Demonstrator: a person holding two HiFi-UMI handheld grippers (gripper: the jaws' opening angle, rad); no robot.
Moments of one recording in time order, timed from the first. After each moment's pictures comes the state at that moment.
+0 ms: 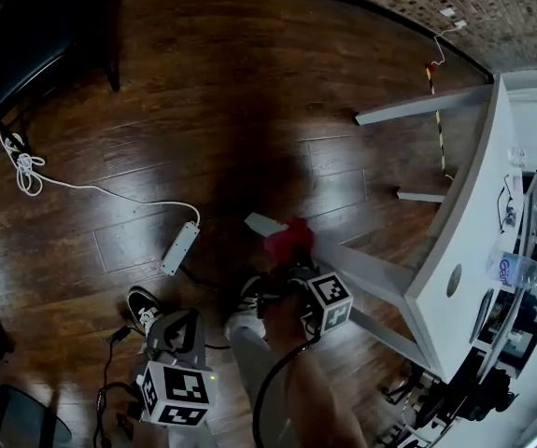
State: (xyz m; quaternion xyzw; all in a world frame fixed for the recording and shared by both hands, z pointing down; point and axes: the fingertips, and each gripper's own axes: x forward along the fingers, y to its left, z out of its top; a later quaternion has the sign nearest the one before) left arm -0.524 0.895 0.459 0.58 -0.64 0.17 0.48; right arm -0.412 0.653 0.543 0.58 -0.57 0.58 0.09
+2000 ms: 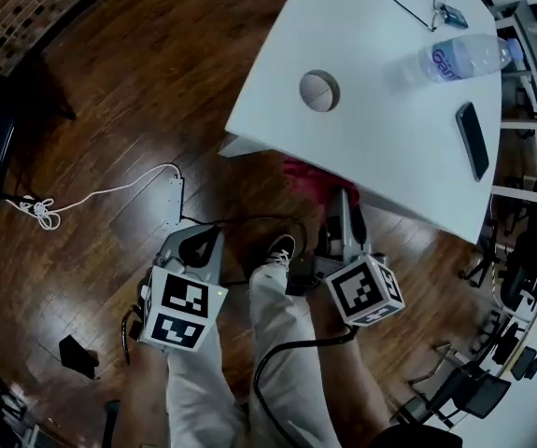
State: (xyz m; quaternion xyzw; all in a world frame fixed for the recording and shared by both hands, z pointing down) left arm -0.382 0.792 0.333 0.73 -0.50 0.26 0.38; right arm -0.239 0.644 0.258 0.53 -0.77 0.35 0.04
